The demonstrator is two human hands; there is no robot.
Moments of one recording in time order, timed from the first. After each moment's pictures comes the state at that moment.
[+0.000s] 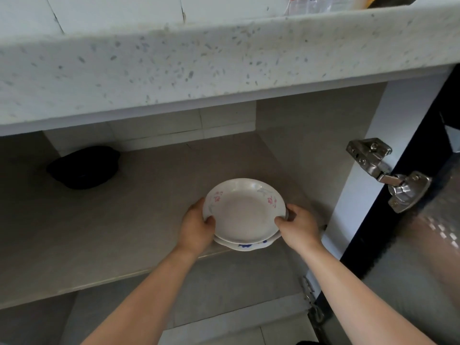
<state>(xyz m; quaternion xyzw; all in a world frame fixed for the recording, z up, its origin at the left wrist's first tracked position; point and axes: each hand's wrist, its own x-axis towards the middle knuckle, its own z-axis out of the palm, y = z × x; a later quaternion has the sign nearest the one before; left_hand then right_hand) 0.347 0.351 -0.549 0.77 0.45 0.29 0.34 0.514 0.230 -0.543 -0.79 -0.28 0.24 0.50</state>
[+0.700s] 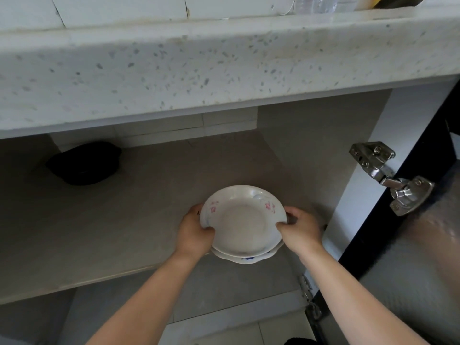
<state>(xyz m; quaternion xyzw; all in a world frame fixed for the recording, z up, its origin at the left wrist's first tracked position) 0.336 0.337 -0.541 0.70 0.50 0.29 0.41 0.502 0.223 -0.533 -0.78 -0.24 0.26 0.51</state>
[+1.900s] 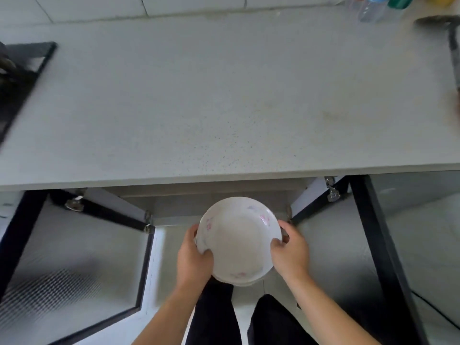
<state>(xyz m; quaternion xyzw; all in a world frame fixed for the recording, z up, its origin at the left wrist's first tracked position) 0.191 0.121 -0.243 0.53 0.69 0.18 0.47 0.358 0.063 -0.264 -0.82 -0.22 0.37 0.38</state>
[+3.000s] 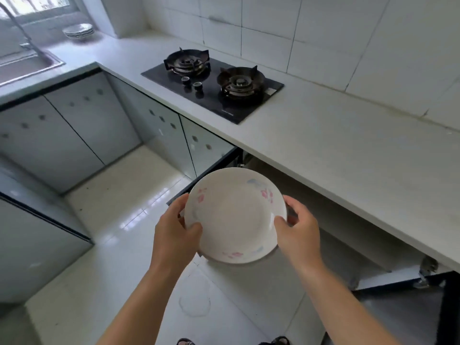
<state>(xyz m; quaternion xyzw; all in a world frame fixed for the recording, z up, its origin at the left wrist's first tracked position) -0.048 -0.080 0.012 0.33 0.77 0.46 0.31 0.137 -0.007 -0.009 -0.58 -0.53 0.48 0.39</state>
